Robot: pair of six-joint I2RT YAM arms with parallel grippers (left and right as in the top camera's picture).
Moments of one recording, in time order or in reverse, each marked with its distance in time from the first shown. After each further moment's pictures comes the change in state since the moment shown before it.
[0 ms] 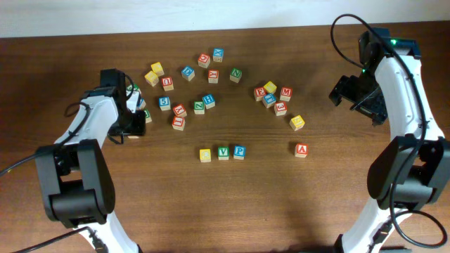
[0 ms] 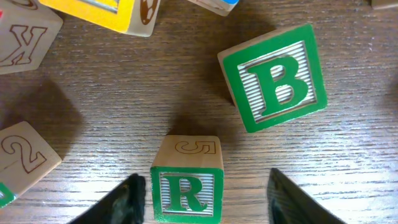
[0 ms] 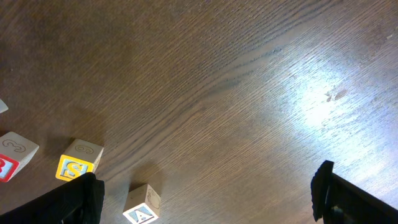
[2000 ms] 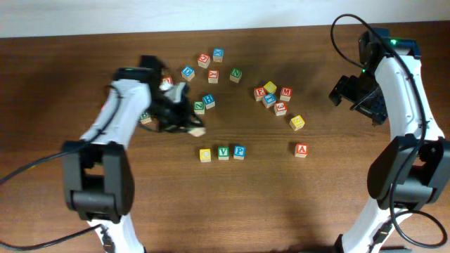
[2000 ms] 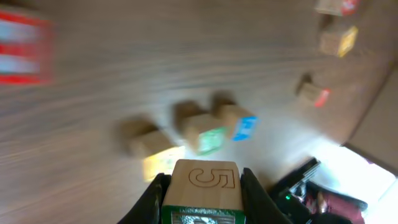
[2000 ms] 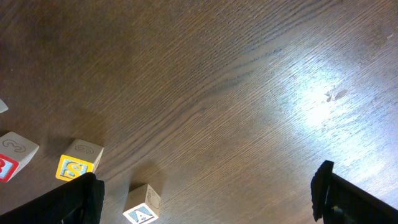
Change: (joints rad) left arm -0.259 0.027 0.224 -0.319 0.666 -0.335; right arm 0.000 0.000 0.000 0.000 0.000 0.000
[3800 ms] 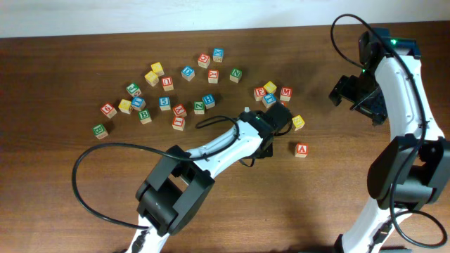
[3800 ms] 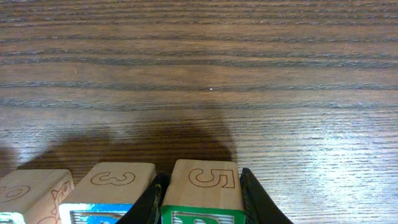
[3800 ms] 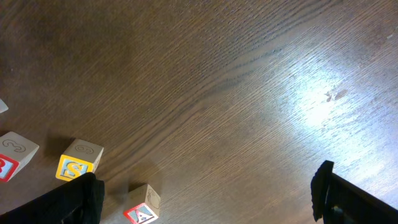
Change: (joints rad) left arm -0.649 0.150 0.004 0.280 -0.758 -0.553; right arm 0.000 0.000 0.000 0.000 0.000 -0.001
